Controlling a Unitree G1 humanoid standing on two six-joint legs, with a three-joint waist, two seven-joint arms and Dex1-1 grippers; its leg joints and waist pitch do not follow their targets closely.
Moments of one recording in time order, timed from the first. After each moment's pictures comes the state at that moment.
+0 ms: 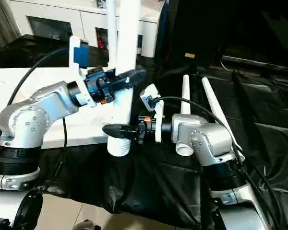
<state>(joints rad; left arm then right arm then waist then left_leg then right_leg) -0.72 0.21 0.04 -0.03 -0.71 0.80 -0.74 -0.59 -0.31 0.16 0.05 0.60 0.86 0.95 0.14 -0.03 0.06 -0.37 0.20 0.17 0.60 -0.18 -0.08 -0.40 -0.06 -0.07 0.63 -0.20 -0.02</state>
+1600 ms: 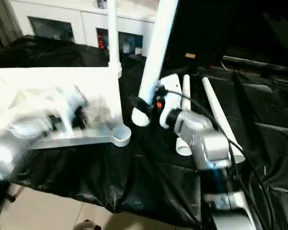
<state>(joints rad) -0.40 0.54 -0.28 -0.02 -0.27 0.44 -0.83 -0.47 -0.22 0.04 0.09 0.35 0.54 0.53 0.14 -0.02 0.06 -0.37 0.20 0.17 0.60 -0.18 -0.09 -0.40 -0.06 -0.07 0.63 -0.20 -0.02</state>
